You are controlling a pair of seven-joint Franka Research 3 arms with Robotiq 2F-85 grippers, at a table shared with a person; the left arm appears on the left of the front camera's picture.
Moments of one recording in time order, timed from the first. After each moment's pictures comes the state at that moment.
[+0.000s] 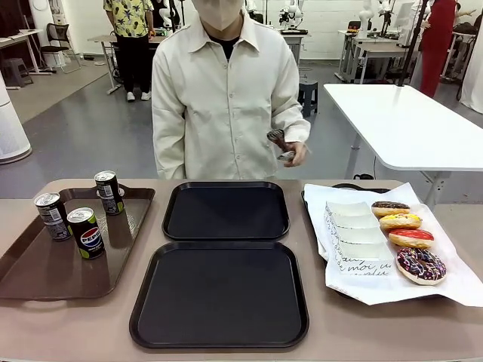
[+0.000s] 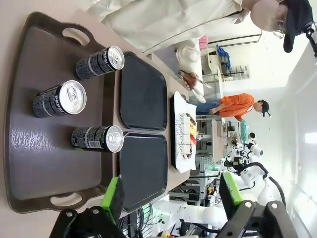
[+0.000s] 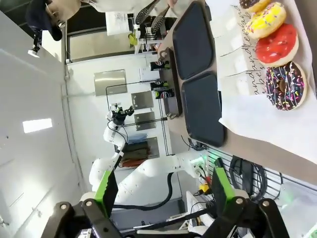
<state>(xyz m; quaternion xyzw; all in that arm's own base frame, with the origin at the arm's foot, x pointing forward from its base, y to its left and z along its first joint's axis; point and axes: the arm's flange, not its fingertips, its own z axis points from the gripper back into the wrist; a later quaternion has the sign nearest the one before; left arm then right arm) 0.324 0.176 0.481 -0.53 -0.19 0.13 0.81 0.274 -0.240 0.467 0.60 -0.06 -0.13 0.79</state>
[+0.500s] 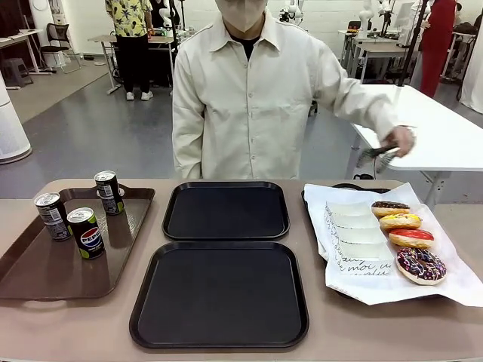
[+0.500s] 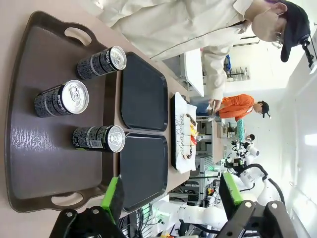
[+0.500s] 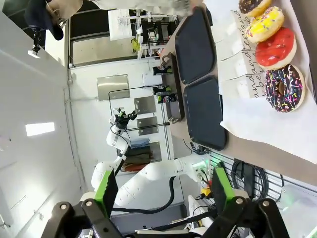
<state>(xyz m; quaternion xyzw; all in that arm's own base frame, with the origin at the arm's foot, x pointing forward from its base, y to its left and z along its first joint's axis) 0.324 0.178 0.479 -0.53 -0.19 0.13 0.81 0.270 -0.246 0.467 0.60 -0.07 -0.14 0.78</state>
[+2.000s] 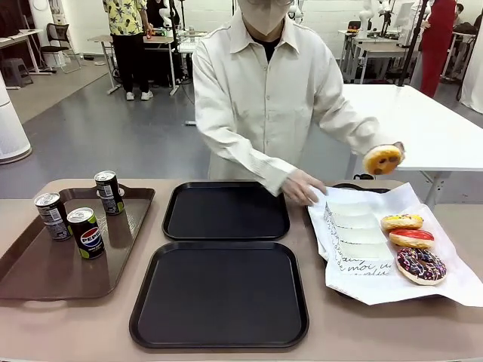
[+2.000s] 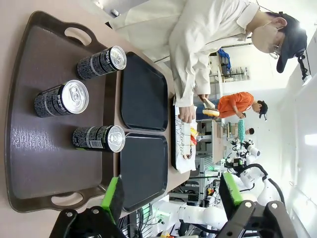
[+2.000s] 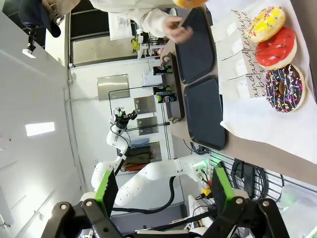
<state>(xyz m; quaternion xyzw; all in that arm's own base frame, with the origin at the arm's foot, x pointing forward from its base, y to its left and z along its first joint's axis) 0.324 0.178 0.479 -0.53 -0.19 0.13 0.81 0.270 -0.246 0.467 0.60 -0.07 -0.14 0.78</state>
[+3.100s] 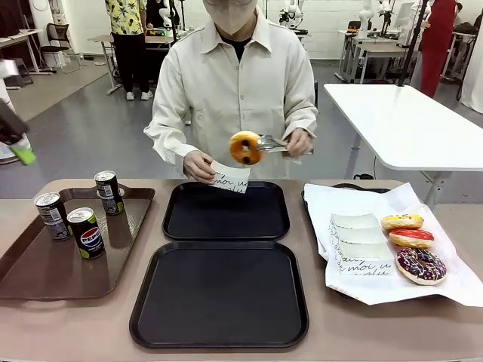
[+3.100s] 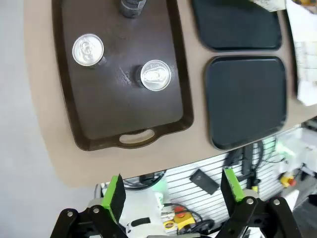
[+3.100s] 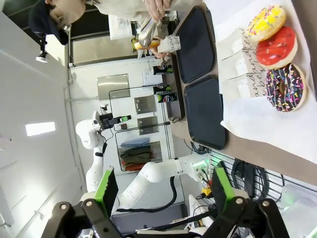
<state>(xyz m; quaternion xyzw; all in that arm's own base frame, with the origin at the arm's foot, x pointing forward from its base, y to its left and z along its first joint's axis) 0.347 -0.012 0.581 -0.12 -0.04 -0.04 0.99 0.270 -0.245 0.466 0.61 -0.07 -0.14 0.78</state>
